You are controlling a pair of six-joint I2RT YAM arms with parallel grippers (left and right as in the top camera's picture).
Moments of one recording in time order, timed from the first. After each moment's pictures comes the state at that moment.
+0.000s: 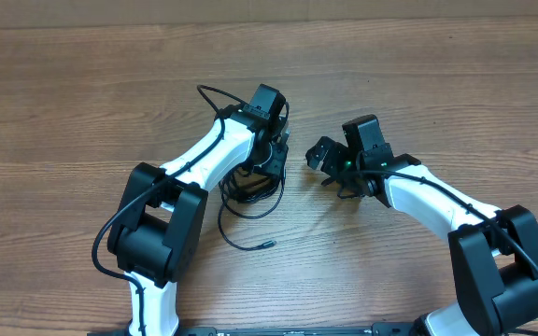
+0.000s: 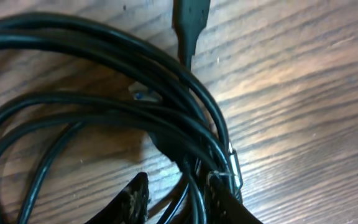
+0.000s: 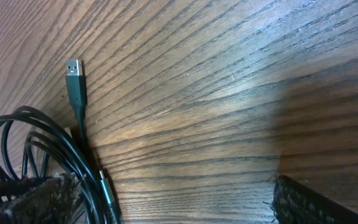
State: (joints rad) left arm -0.47 2.05 1.43 -0.75 0.13 -0.20; right arm 0.37 1.71 0.90 -0.22 -0.17 0.86
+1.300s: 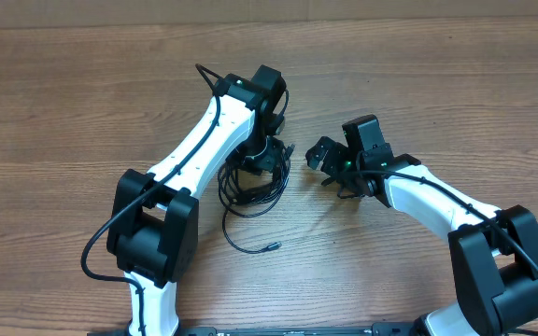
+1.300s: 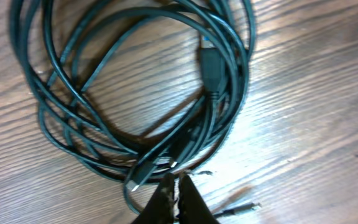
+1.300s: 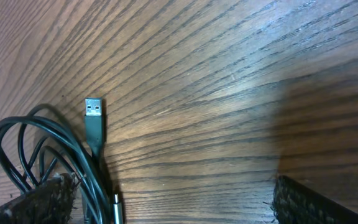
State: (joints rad) left arm -0.47 2.05 1.70 -1.26 0.09 -0.11; right arm 0.37 1.71 0.90 -0.22 -0.17 0.86
